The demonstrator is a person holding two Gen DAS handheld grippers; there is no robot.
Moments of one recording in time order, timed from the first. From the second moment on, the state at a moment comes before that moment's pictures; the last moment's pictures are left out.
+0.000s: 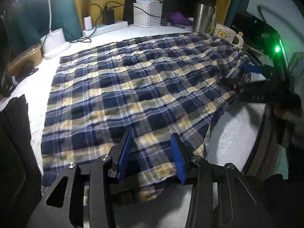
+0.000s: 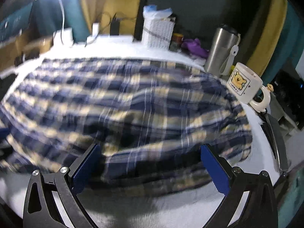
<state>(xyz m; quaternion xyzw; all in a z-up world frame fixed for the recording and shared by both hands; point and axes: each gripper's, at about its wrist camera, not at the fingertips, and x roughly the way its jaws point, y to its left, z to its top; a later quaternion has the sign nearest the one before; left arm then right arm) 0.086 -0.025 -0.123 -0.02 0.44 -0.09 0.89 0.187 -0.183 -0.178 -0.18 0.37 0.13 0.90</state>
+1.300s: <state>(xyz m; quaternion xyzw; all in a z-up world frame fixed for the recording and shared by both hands) 0.226 0.103 -0.130 0.01 0.44 0.00 0.90 0.265 -0.194 -0.149 -0.12 0.37 0.09 0.92</state>
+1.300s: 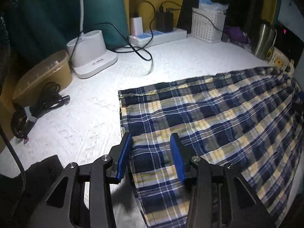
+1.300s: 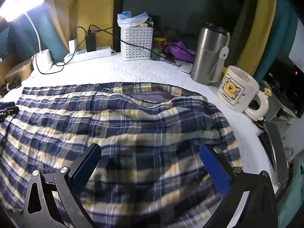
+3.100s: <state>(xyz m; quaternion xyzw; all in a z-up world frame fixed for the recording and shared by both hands) 0.121 0.047 -0.092 -0.06 0.42 0.01 0.91 0.203 -0.297 -0.167 0.07 0.41 0.13 0.90</state>
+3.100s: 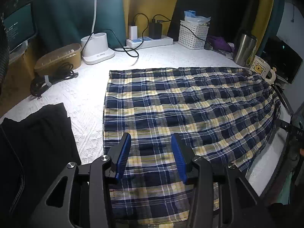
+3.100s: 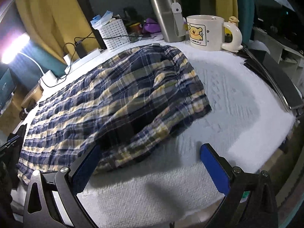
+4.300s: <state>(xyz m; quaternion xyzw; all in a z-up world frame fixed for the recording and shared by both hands) 0.171 0.061 -0.127 -0.05 0.46 0.03 0.88 0.293 -0.269 -0.162 0.14 0.41 0.19 0.88</state>
